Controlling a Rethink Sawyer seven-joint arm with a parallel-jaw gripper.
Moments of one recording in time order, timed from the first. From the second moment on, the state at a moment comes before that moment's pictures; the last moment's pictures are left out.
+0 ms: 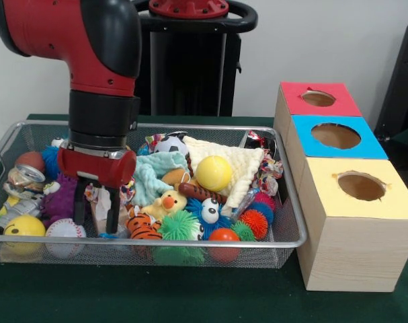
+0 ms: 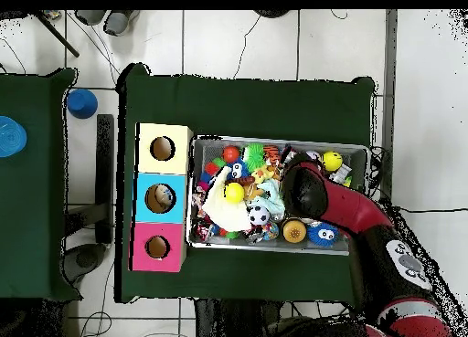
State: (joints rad) arm -0.55 -0.47 0.10 1.59 -0.15 0.03 1.80
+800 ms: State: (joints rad) arm -0.51 -0.45 0.10 1.57 -0.12 0.09 1.80
